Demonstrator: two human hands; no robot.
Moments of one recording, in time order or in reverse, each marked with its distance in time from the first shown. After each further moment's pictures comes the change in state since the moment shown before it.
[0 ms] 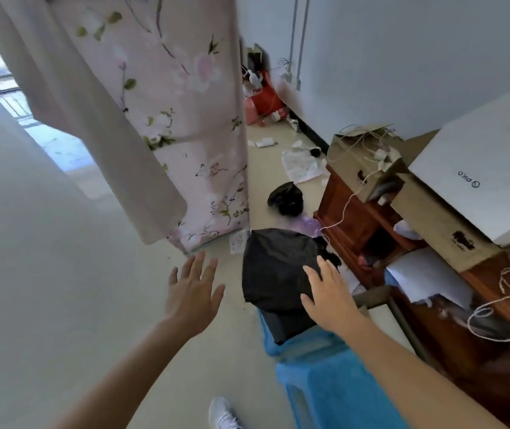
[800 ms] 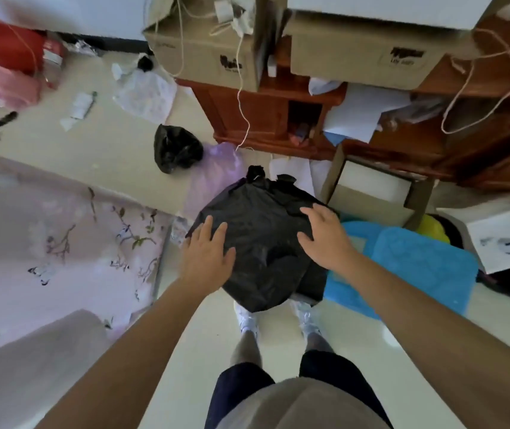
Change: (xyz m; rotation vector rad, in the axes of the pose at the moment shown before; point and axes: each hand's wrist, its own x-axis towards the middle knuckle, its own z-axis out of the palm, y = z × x) left_hand 0.336 0.103 0.081 0.248 -0.395 0.726; right_hand 0.143 0.069 0.100 0.726 0.036 0.852
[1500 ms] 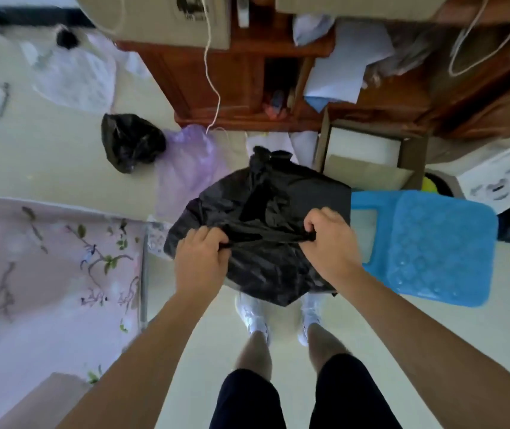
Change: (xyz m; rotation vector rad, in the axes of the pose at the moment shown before) left_hand 0.074 -0.069 0.074 -0.278 0.304 0.314; right_hand 0.014 -0.037 0.098 0.068 0.401 0.115
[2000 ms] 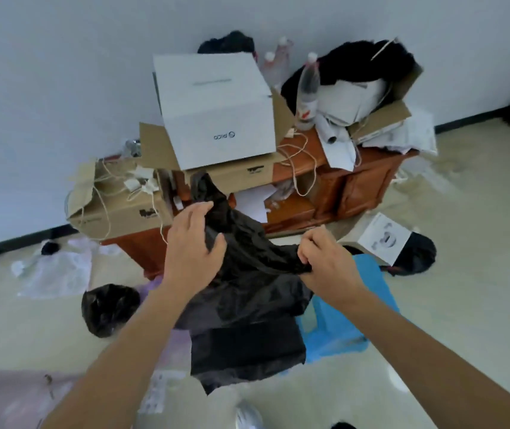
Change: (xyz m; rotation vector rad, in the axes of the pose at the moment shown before) left_hand 0.044 0.204 -0.223 -0.187 0.258 0.558; right_hand -0.108 -0.035 -0.247 -0.135 0.606 -0.302
